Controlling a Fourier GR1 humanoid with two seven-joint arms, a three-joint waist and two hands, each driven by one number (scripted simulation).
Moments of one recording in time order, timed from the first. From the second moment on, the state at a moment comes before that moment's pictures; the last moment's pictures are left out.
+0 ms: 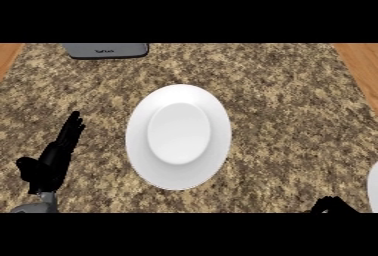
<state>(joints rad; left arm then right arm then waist) -0.02 0.24 0.07 -1.36 0.05 -0.04 -0.12 0.55 -0.24 0.29 -2.12 1.11 -0.22 0.45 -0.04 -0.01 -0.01</state>
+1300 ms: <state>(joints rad) -0.09 0.22 0.06 -1.31 0.01 -0.06 -0.13 -0.09 0.00 0.72 -2.18 1.47 0.09 0.97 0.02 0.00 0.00</state>
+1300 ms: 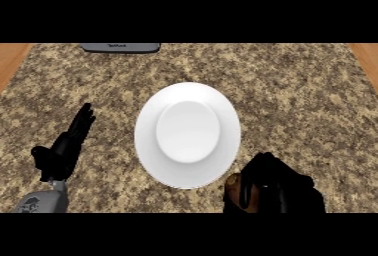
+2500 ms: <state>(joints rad) -0.10 0.20 0.05 -1.34 0.00 -0.07 -0.10 -0.68 -0.01 0.58 -1.27 1.01 -0.52 1.05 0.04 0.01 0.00</state>
